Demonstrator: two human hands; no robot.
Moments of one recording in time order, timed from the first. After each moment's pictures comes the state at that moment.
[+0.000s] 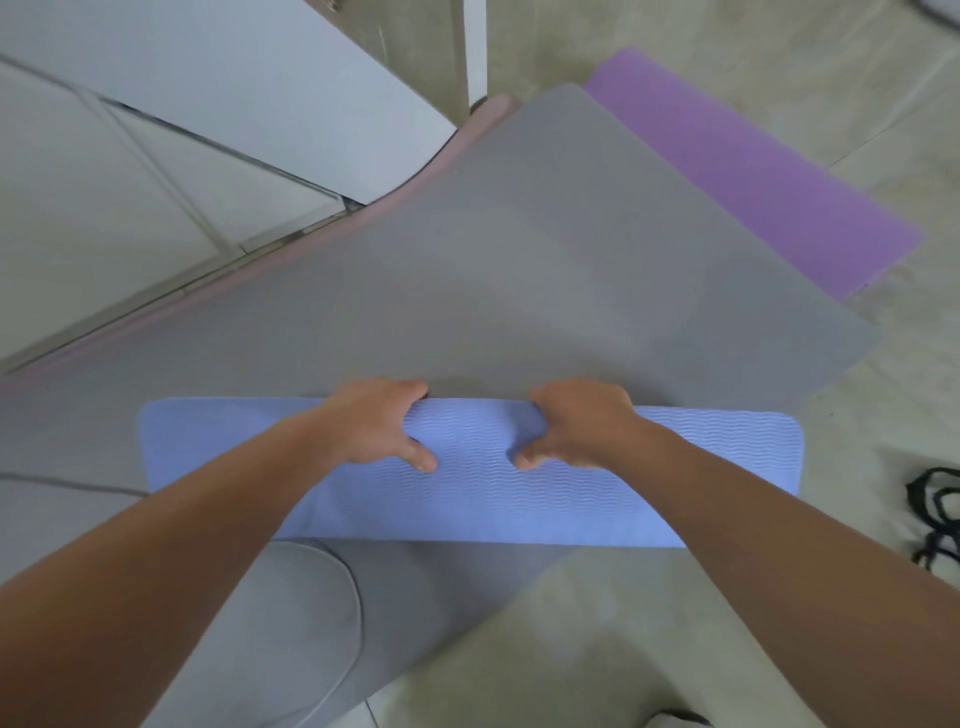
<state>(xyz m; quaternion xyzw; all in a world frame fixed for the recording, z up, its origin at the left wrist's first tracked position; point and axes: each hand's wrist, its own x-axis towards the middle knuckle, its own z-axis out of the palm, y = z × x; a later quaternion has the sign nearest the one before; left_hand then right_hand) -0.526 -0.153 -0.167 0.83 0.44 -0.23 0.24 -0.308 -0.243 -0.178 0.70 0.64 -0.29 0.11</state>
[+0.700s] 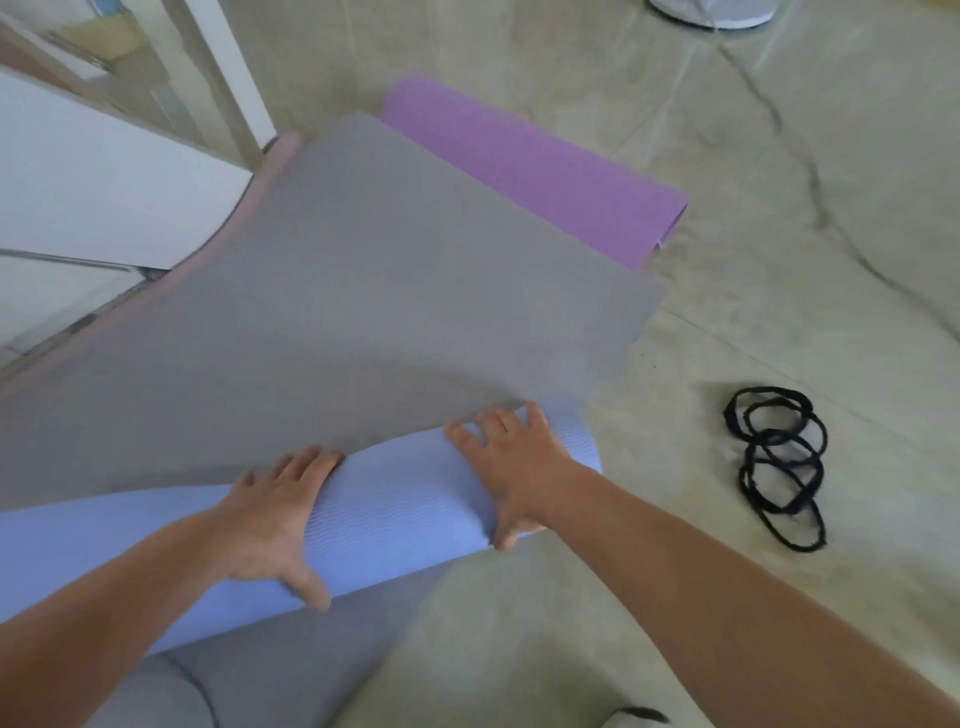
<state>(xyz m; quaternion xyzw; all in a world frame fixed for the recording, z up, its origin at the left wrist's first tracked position) -0.468 -0.195 -0.208 0.86 0.33 -0.34 0.17 -0.227 -0.333 -0.221 0.69 0.67 -0.18 0.21</state>
